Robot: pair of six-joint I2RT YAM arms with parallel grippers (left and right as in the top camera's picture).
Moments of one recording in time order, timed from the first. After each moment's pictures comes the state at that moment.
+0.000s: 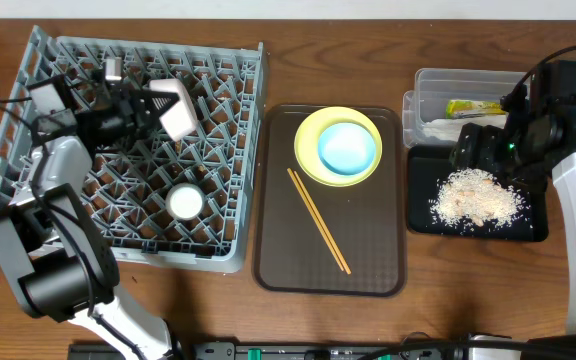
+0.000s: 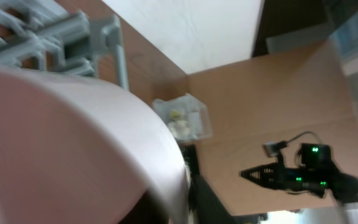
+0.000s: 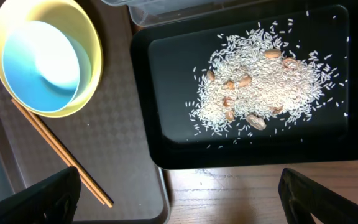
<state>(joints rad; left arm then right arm) 0.41 1.91 1.23 -0.13 1.41 -0.44 -0.09 1.49 1.48 -1.29 -0.14 0.21</state>
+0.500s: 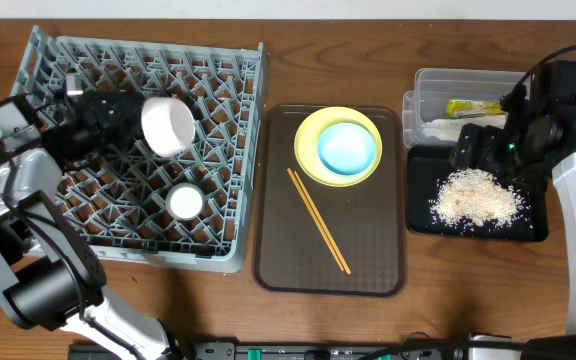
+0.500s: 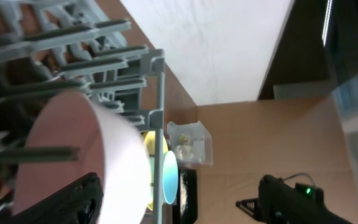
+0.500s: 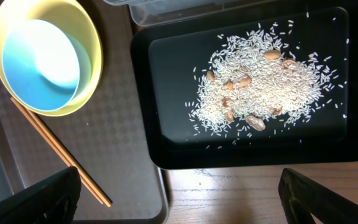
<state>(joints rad) 0.56 1.91 1.23 -0.25 1.38 -0.46 -0.09 1.49 1.48 -1.29 -0.14 0.20</state>
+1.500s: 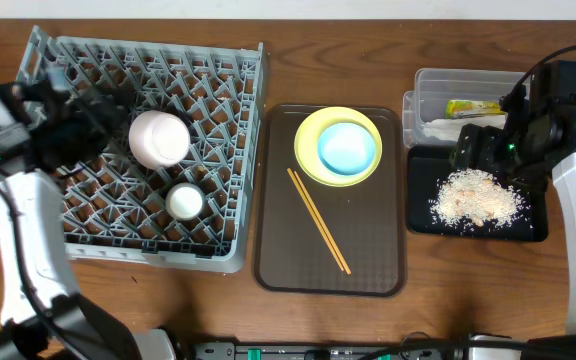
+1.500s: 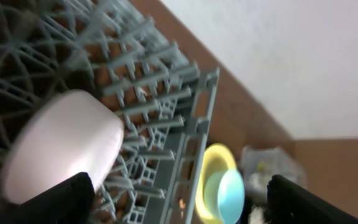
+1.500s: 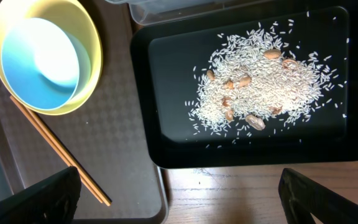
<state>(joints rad) 0.44 1.49 1.23 -0.60 0.80 -0.37 -0.09 1.49 1.48 -1.29 -0.14 0.20</state>
